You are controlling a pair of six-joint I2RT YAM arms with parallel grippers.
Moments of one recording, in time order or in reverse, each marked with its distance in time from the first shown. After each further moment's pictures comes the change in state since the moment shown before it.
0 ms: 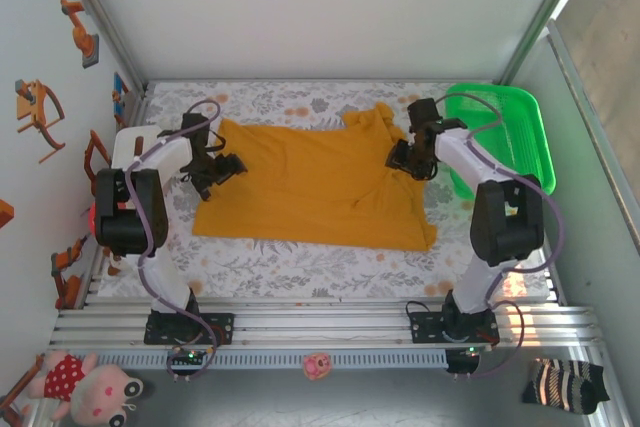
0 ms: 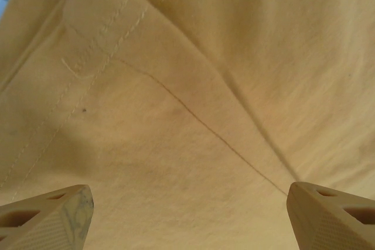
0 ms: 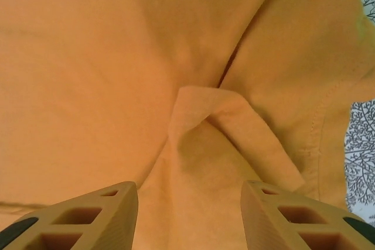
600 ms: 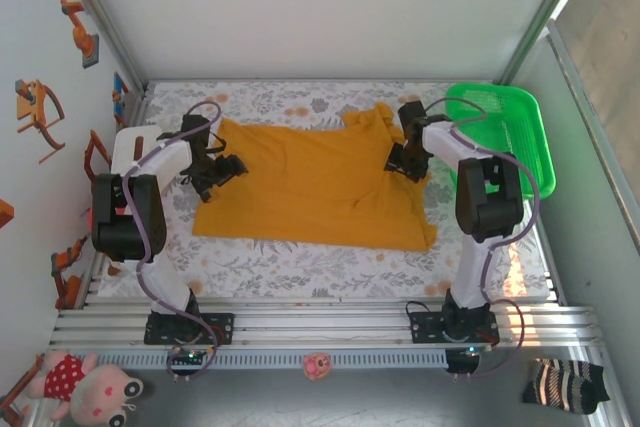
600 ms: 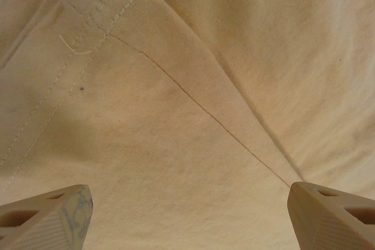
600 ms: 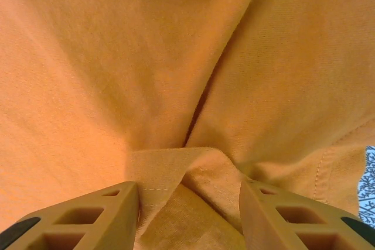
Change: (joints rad) left arm -0.009 -0.038 -0.029 0.014 -0.007 -0.008; right arm 0.000 0.177 0.077 -0.014 0.043 0.050
